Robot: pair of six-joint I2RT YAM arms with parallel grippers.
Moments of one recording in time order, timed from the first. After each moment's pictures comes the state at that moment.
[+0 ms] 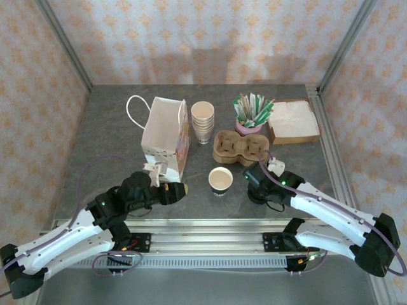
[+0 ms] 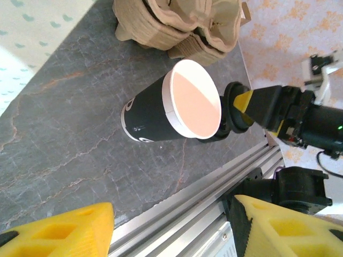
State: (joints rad) left arm -0.84 0.60 0.51 -0.45 0.10 -0.92; right arm 0.81 0.98 0.72 -0.98 0.41 1.12
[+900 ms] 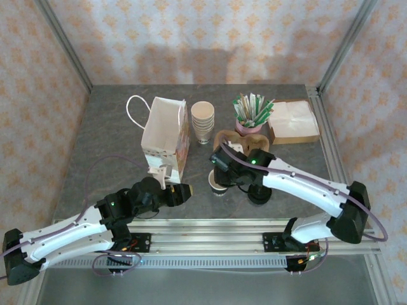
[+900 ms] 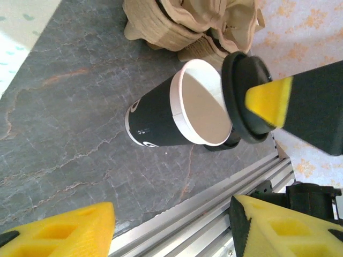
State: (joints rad) left arm -0.98 0.66 0.48 -0.36 -0.09 -1.02; right arm 0.99 1.36 1.19 -1.04 0.24 0.87
